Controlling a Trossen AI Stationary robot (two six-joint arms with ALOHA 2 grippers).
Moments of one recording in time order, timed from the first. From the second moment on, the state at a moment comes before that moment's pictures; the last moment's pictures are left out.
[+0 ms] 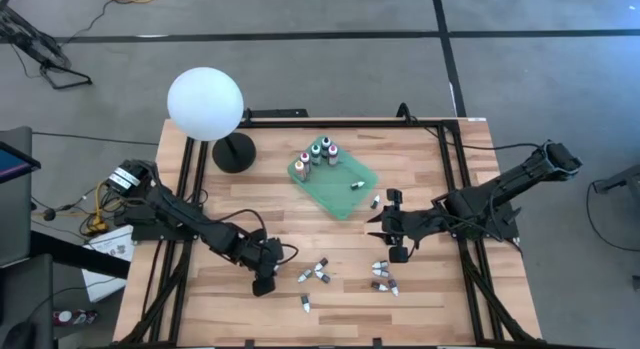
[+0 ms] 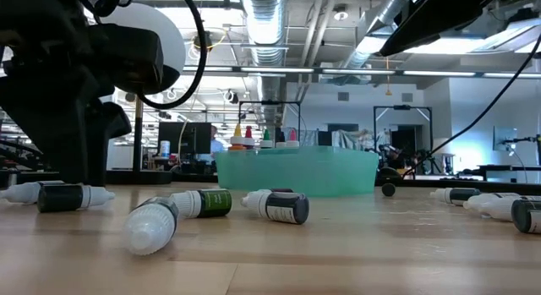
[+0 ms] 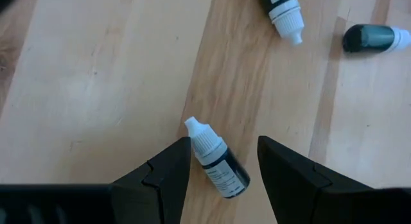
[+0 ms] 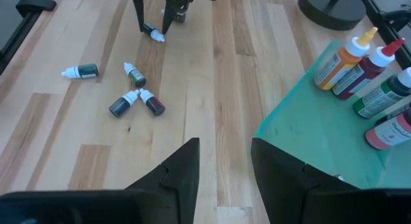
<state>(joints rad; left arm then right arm) -0.48 1.59 0.78 -0.27 -0.07 -0.76 0.41 1.17 0.80 -0.36 0.37 0.12</state>
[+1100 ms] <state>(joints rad) -0.50 1.67 0.78 -0.26 -0.09 -0.61 0.41 1.17 0.80 -0.36 0.36 0.13</state>
